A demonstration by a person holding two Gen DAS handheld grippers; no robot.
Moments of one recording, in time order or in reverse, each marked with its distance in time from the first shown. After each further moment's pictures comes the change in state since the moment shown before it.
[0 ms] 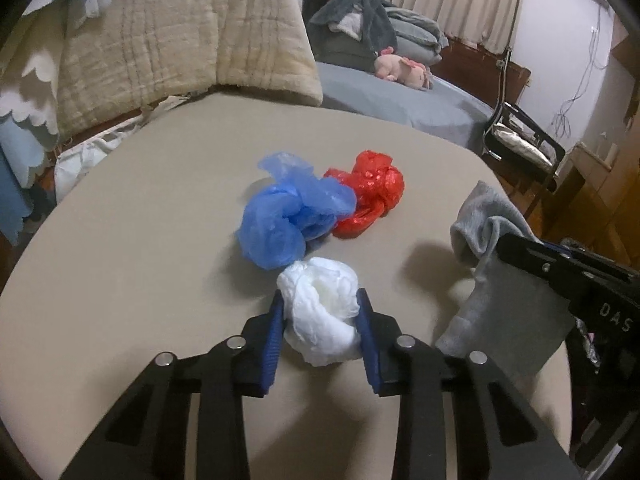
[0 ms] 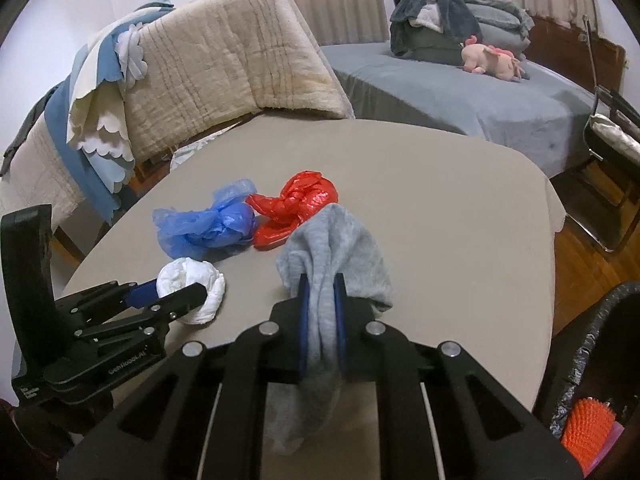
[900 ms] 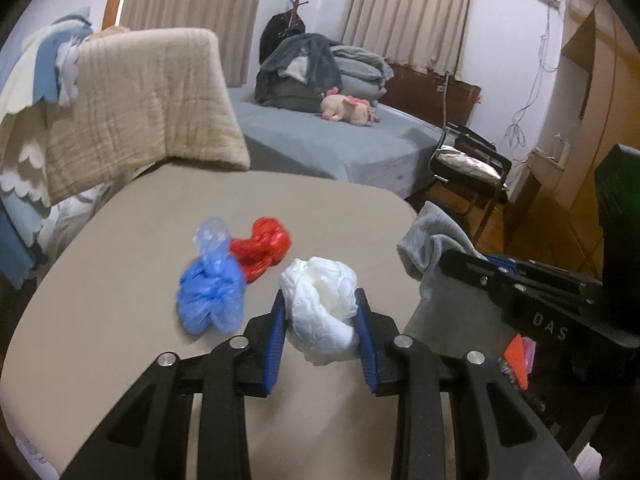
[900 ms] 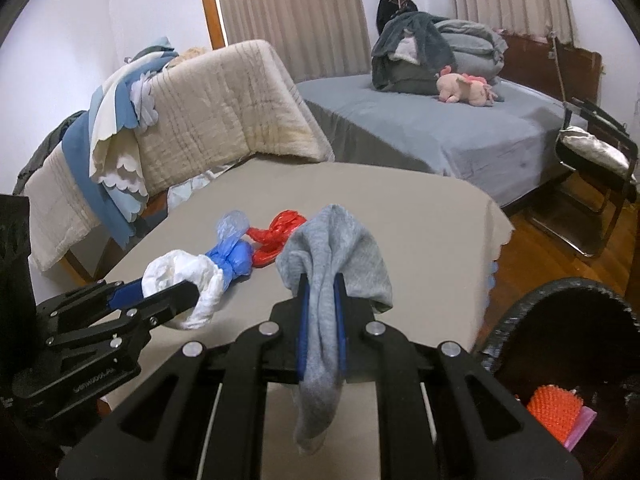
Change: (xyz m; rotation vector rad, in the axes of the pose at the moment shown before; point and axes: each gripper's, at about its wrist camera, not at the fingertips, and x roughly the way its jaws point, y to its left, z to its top) left arm -0.086 -0.087 0.010 0.099 -0.143 -0.107; right arm -0.101 -0.023 -0.007 0.029 -0.117 -0.036
